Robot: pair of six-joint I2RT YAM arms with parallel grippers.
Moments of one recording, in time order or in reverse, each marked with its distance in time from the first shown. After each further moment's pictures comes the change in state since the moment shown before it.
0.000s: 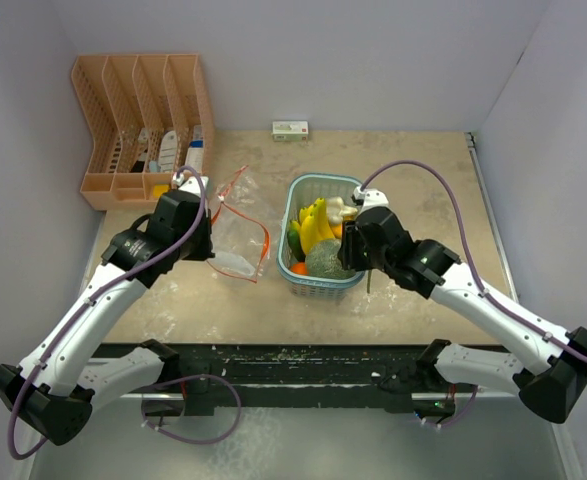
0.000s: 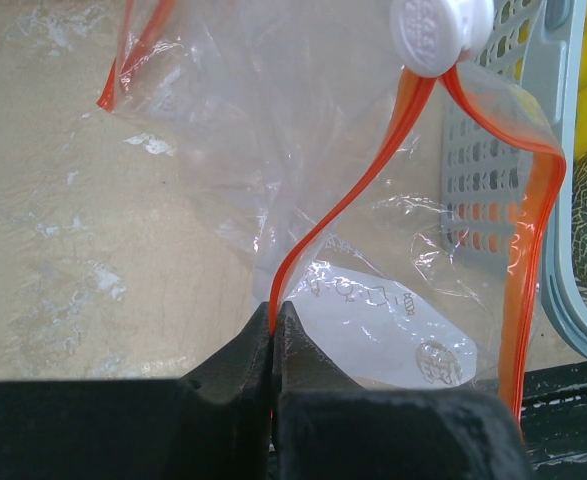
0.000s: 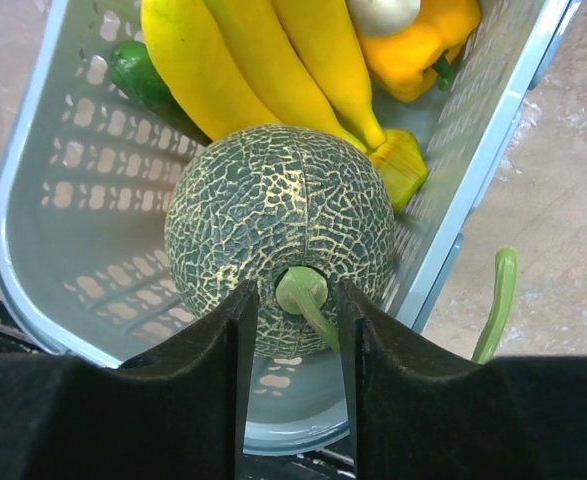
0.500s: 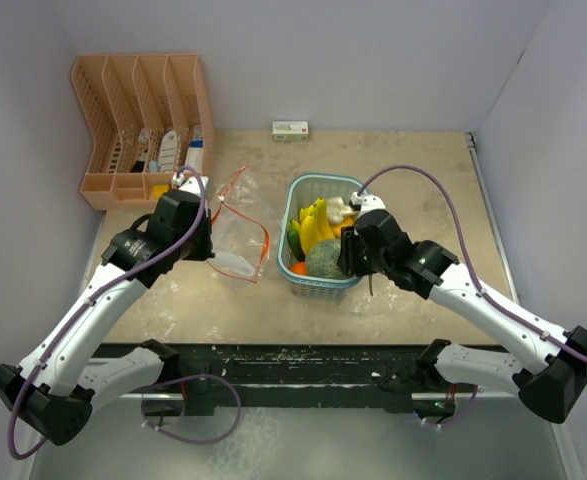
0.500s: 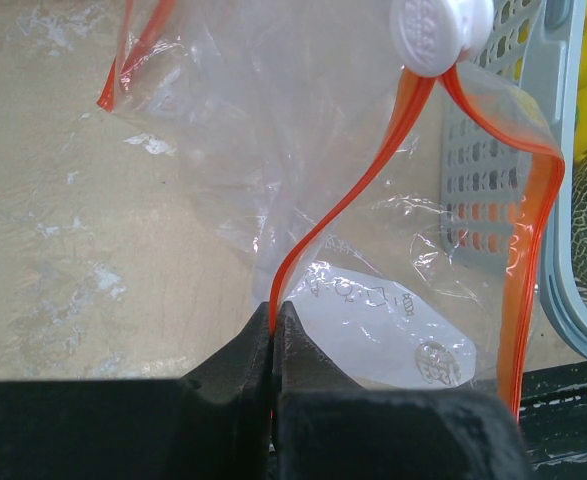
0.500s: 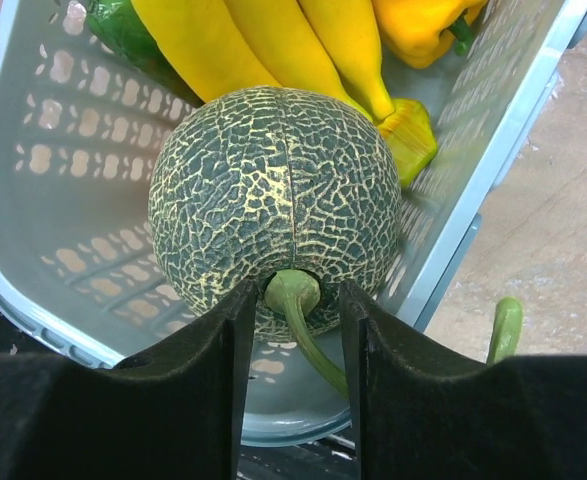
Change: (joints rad) left arm 0.000 0.000 0.000 0.000 0.000 0.000; right arm -0.005 0.002 -0.032 -0.016 -0.050 -0.014
